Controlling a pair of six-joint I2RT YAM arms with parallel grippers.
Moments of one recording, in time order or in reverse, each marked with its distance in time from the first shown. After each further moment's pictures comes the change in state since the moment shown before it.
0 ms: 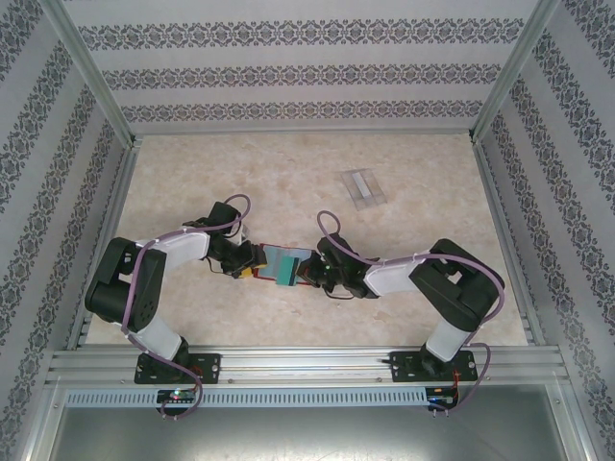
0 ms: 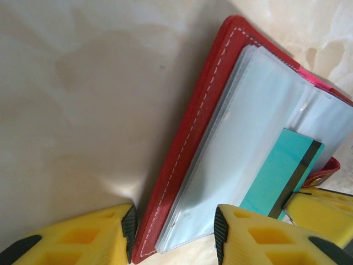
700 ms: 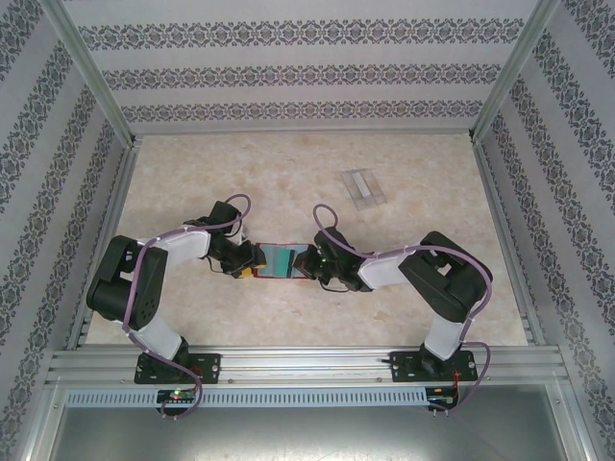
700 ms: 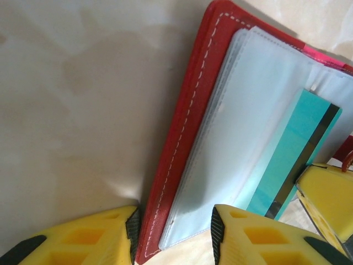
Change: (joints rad) left arm 0.000 0.016 0.014 -0.019 -0.005 0.000; right arm -0.037 0.088 0.071 0.041 -0.006 -0.016
